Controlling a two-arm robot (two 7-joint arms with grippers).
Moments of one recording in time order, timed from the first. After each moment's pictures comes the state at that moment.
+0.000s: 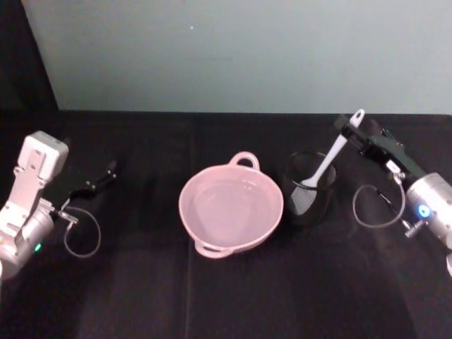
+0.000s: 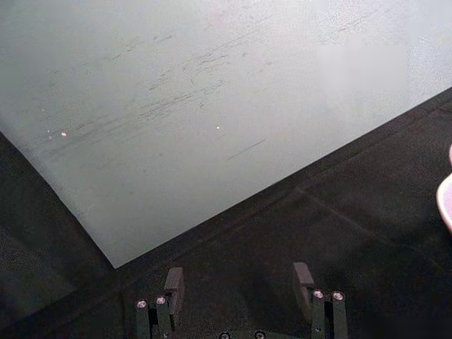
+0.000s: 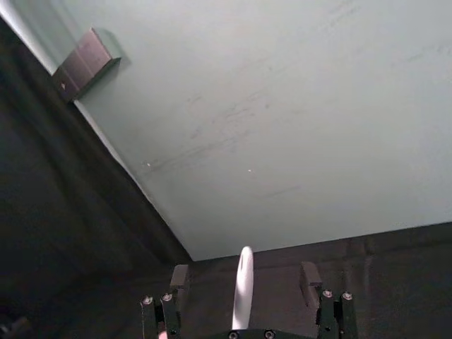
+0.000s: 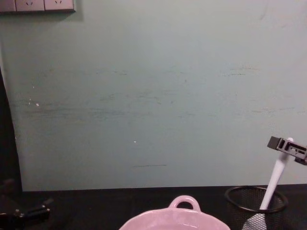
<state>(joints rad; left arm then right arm) -0.20 0.60 0.45 -1.41 -0.25 -0.12 0.03 0.26 0.39 -0.21 -1.32 0.86 0.03 0.37</state>
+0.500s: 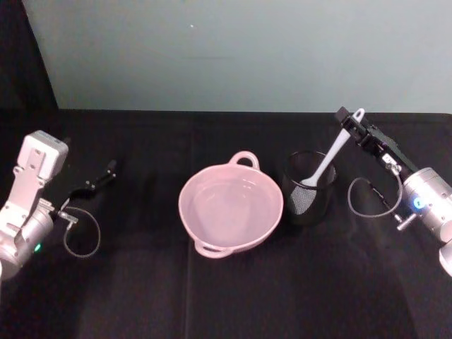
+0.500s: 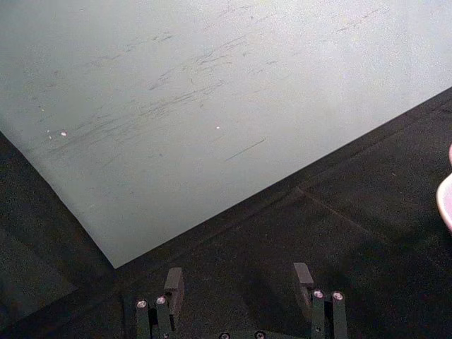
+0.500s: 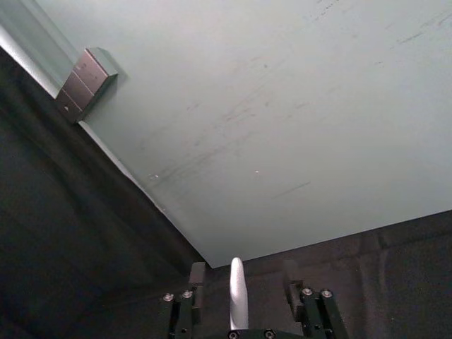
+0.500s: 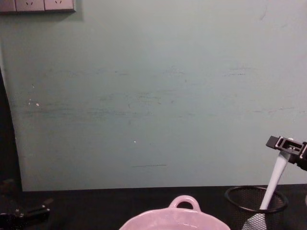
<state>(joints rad) -0.20 0.60 0.45 -1.41 -0.25 -0.12 0.03 0.31 0.36 -0.22 -1.24 0.96 0.06 0.40</state>
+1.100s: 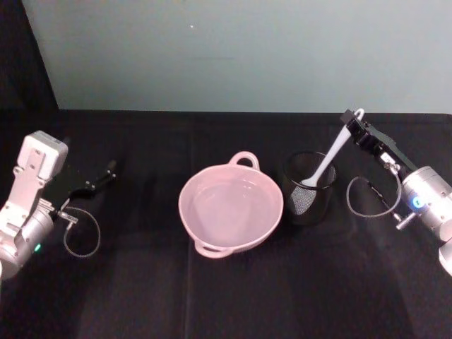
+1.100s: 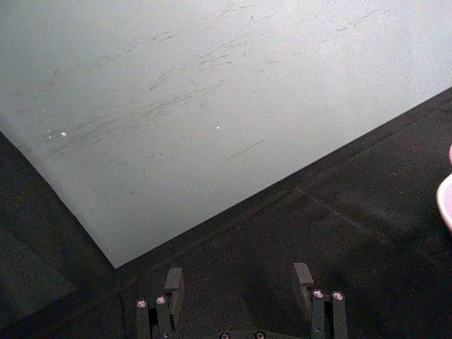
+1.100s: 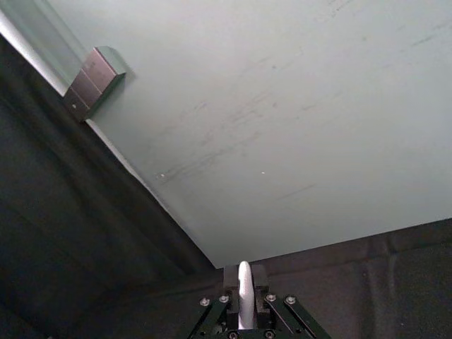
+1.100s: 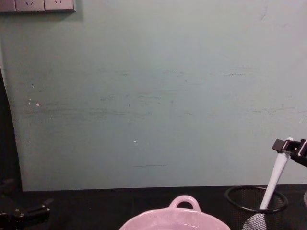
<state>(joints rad) -0.20 0.60 0.45 -1.41 -0.25 -0.12 0.03 0.32 0.38 -0.24 -1.26 0.98 0.05 0.40</state>
